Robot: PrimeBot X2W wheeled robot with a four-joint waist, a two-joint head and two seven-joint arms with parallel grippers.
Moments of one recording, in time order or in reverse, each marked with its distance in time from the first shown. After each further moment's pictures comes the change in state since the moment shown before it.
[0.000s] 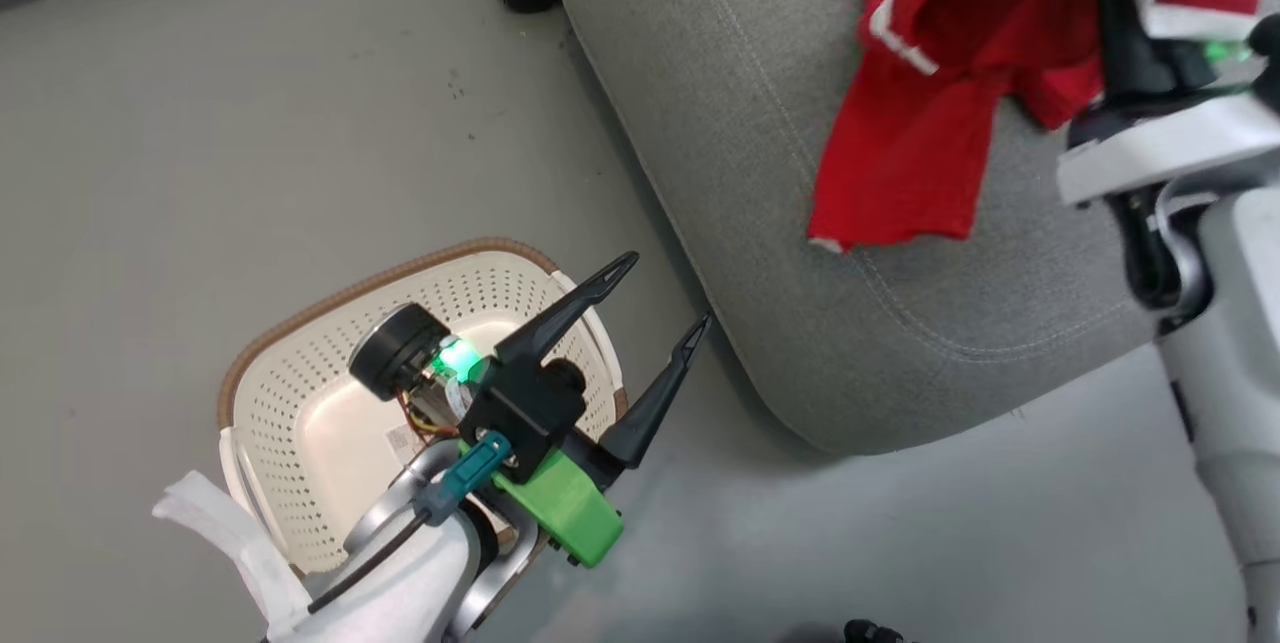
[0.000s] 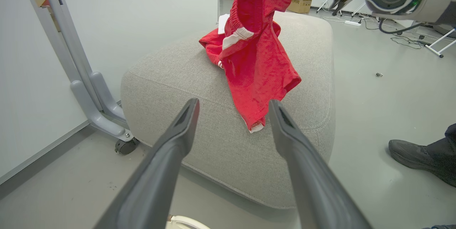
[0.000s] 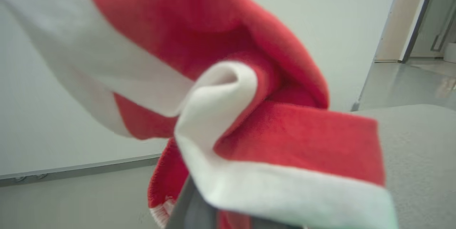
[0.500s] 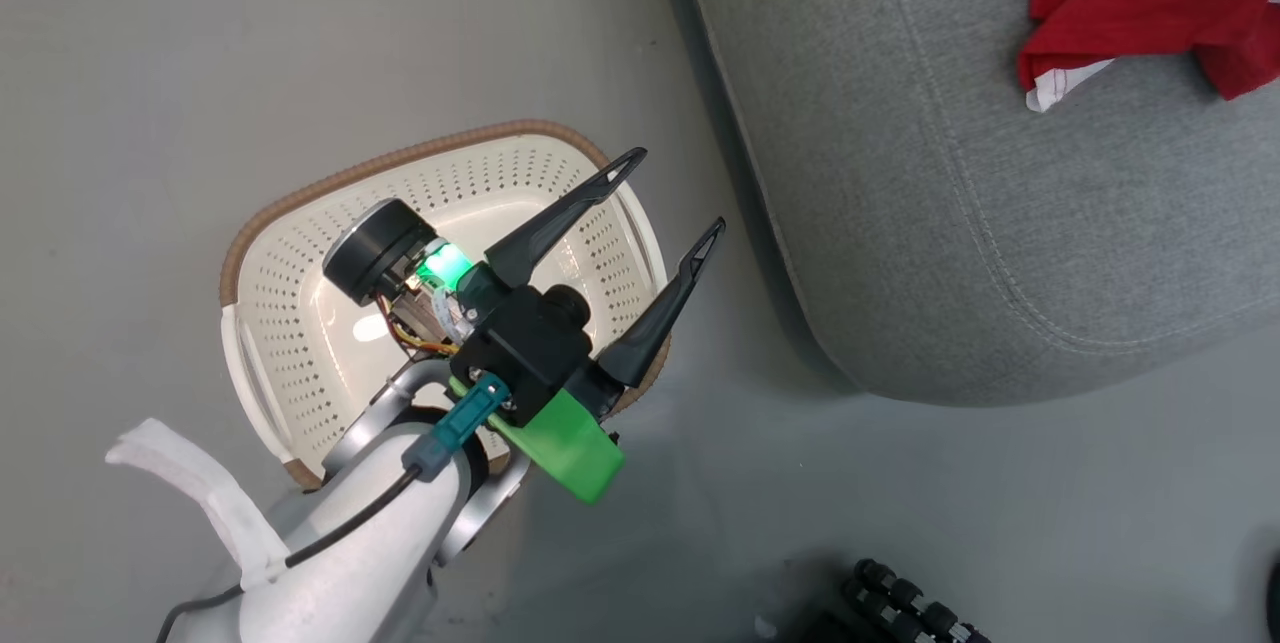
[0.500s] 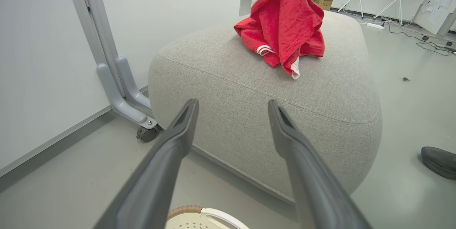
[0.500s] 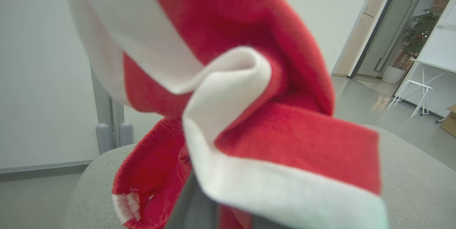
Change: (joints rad) left arm -0.153 0.023 -0.009 -0.032 0.038 -0.008 -0.004; right arm -0.295 -0.214 -0.191 0.202 -0.056 0.000 0.007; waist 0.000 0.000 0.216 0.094
